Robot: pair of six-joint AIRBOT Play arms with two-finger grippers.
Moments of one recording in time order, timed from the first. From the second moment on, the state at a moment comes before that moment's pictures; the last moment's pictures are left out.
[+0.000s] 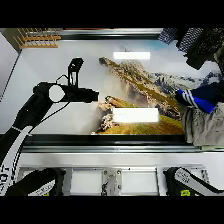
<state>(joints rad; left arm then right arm) -0.40 -1.19 1.14 1.28 -0.90 -1.62 -0.66 -1.19 1.25 -1.24 1.03 1.54</state>
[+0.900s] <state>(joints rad) -0.40 -1.19 1.14 1.28 -0.92 -1.62 -0.75 -0.96 0.83 -1.59 1.07 1.73</state>
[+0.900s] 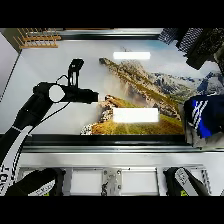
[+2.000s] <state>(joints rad) -0.35 -1.11 1.08 1.28 -0.88 -1.67 -0.25 -0.73 0.80 -1.30 0.87 1.43</state>
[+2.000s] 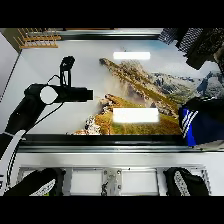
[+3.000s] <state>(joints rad) -0.34 -1.04 0.96 1.28 -0.84 -1.68 0.09 -0.91 0.80 -1.19 0.81 1.38</state>
